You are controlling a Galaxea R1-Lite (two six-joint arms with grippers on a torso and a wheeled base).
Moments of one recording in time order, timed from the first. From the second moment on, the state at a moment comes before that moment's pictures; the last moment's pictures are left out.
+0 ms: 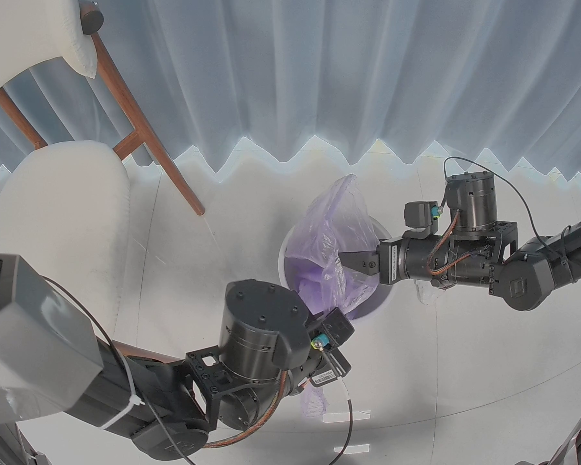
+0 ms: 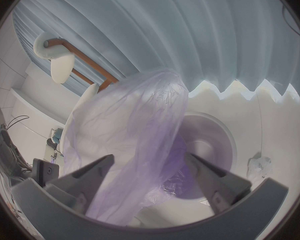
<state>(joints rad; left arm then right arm) -0.94 1.96 -0.76 -0.91 0.29 0.53 0.51 1.89 -1.01 -0.46 0.30 0.15</state>
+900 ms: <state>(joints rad) -0.94 1.96 -0.70 -1.16 0.32 0.51 0.40 1.91 -1.03 -0.58 0.32 0.16</state>
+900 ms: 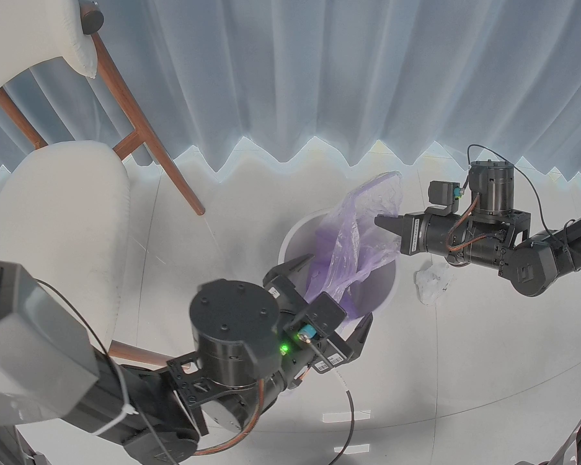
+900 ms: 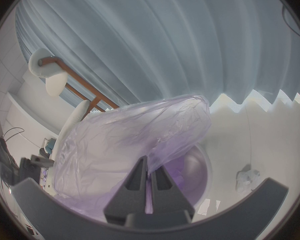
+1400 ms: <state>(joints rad) -0.92 1.62 -0.69 -0.76 0.24 -0.02 0.36 1.88 -0.96 -0.59 0.37 0.15</state>
